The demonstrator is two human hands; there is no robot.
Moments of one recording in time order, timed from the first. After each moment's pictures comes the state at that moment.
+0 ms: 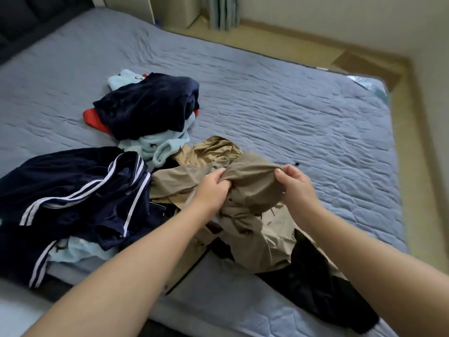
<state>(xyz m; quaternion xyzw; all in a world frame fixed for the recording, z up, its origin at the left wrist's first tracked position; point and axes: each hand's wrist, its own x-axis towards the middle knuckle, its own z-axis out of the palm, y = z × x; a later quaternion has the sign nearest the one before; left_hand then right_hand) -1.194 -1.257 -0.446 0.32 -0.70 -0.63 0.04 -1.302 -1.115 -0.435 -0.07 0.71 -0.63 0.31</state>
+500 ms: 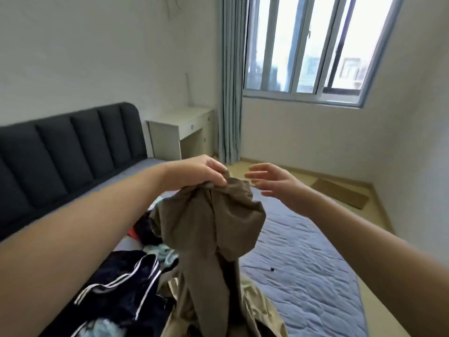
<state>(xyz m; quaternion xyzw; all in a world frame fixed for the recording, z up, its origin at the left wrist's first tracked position) -1.150 -1.185 0.045 0.13 -0.88 -0.46 -0.03 -1.312 -1.012 -0.003 -0.42 0.65 -0.54 0.32</state>
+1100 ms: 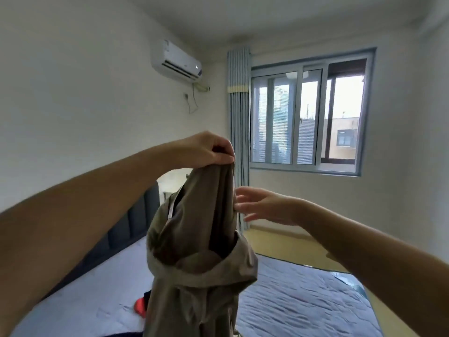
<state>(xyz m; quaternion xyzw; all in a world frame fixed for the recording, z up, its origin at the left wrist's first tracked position) -1.053 -1.143 0.268 0.03 -0.97 -0.14 0.21 -1.206 -1.008 0.167 -0.59 0.64 -0.38 0.31</state>
